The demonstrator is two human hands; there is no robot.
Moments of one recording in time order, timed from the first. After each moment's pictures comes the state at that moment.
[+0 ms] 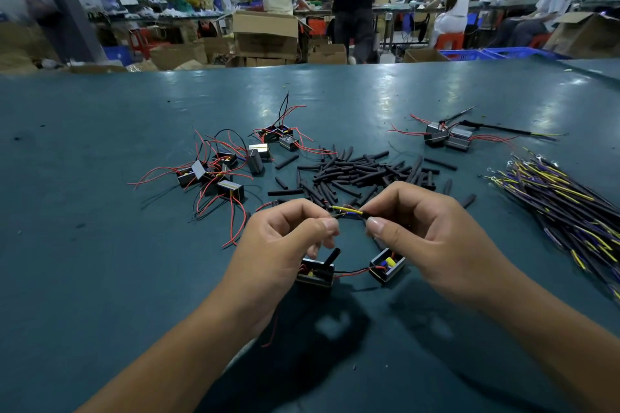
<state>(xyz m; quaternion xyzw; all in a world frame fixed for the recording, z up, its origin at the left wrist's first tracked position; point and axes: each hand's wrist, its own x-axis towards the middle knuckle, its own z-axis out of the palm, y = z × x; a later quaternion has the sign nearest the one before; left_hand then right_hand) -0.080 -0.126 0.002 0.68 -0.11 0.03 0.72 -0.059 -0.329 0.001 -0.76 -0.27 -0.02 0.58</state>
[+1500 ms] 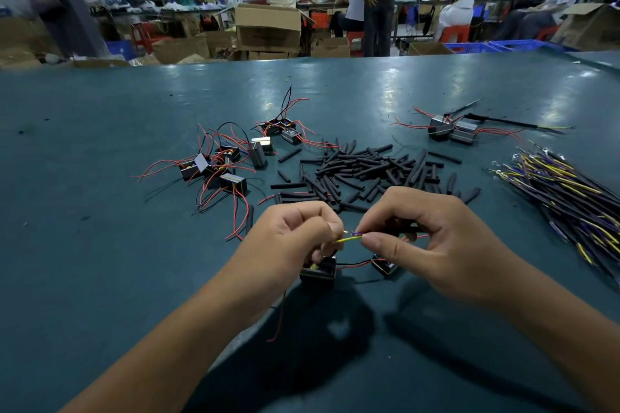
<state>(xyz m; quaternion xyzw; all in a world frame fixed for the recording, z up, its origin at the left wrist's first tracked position) -0.083 -0.121 0.009 0.74 -0.16 -0.05 0.66 -0.063 -0.332 0.009 -0.81 -0.37 -0.07 0.45</state>
